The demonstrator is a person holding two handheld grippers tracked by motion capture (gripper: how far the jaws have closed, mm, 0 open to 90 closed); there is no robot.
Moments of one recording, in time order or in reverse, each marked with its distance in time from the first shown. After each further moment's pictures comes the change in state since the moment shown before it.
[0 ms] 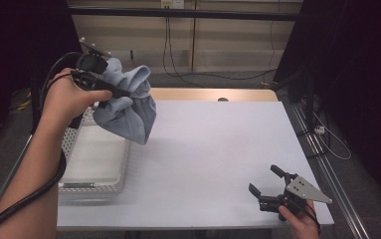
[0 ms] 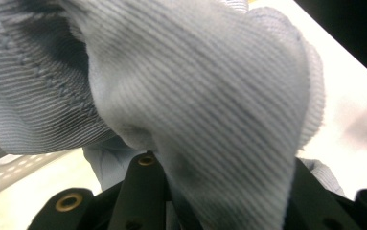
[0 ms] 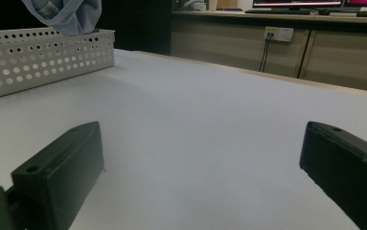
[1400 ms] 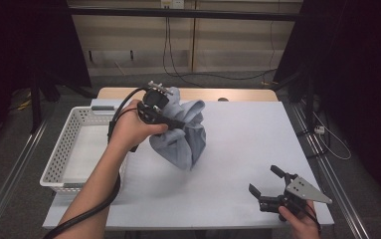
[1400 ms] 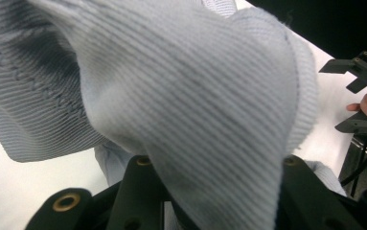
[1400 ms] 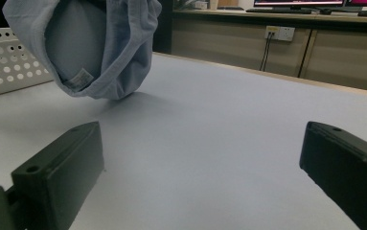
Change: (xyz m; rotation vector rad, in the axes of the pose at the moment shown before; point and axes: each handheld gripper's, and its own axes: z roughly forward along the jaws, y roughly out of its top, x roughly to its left) left arm -0.079 -0.020 0.112 -0.006 -0.224 0.184; right arm 0.000 0.000 -0.001 0.009 0.000 -0.011
